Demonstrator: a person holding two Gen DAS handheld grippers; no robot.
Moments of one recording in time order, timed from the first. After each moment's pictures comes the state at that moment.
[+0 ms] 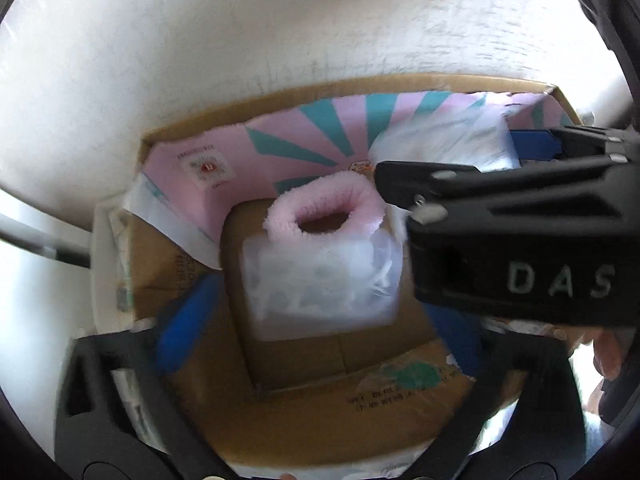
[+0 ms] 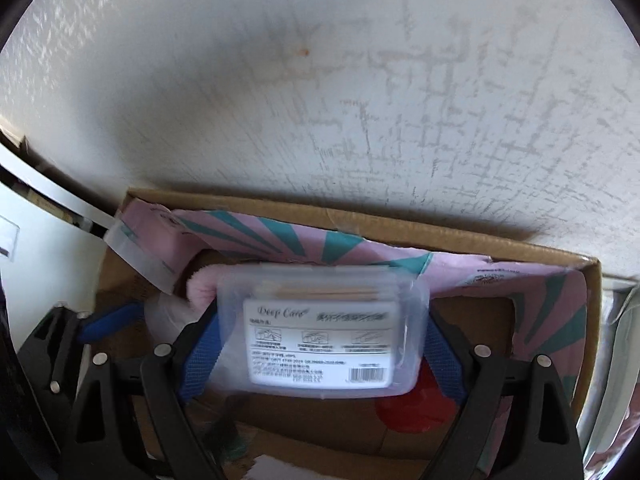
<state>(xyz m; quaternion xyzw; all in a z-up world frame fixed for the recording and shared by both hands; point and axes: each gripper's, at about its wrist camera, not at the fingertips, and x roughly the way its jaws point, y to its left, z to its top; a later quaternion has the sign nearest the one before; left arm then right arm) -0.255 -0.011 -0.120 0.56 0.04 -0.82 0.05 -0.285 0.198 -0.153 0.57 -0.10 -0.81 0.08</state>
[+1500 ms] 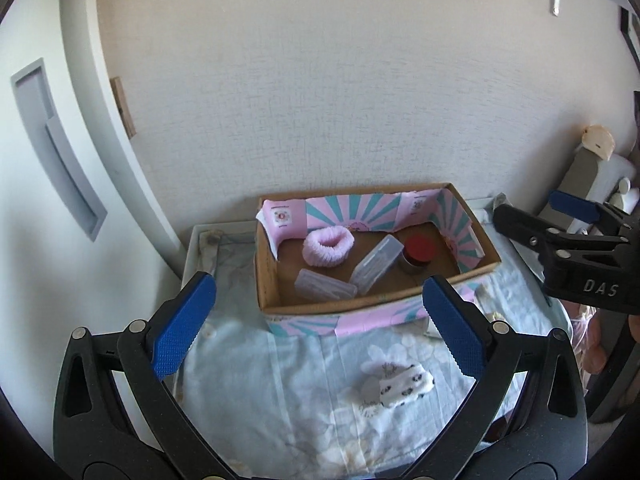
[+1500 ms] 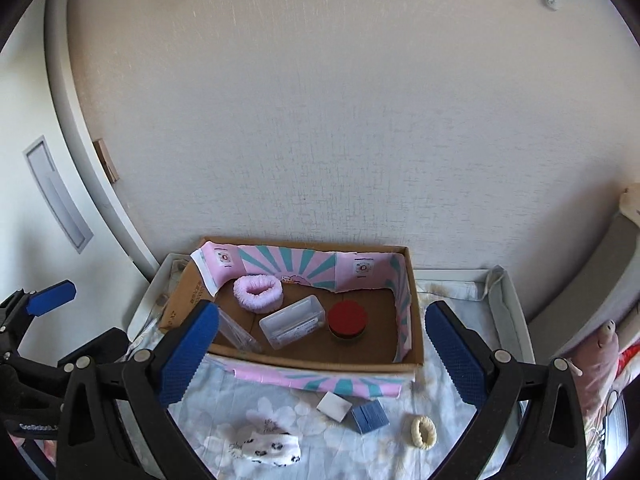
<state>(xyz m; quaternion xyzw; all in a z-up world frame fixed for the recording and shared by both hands) -0.078 -0.021 0.014 0.37 0.10 -0.92 0.09 -0.087 0.182 -0.008 0.36 -0.05 -0.93 -0.03</state>
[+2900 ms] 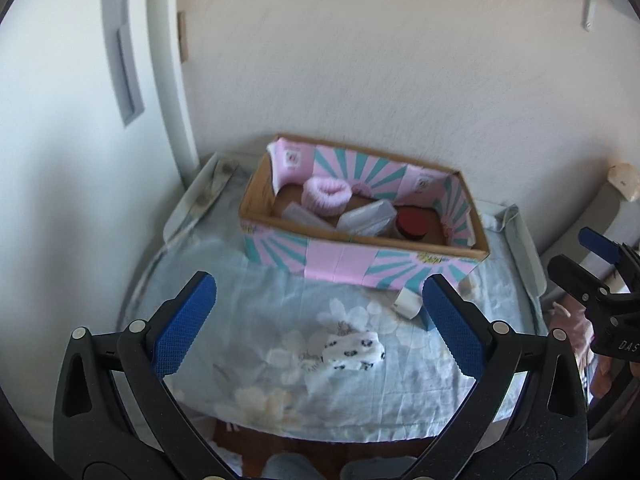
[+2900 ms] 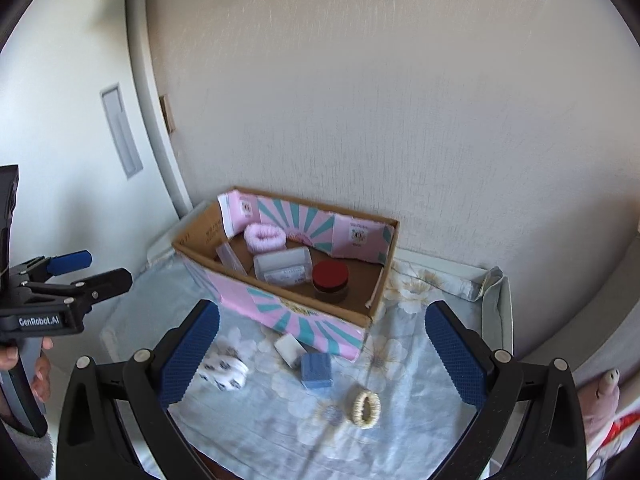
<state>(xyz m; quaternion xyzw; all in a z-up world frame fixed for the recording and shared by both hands) -0.035 0.060 -0.014 0.36 0.20 -0.88 0.22 -0.017 0.263 -0.038 0.35 0.02 -0.93 0.11</state>
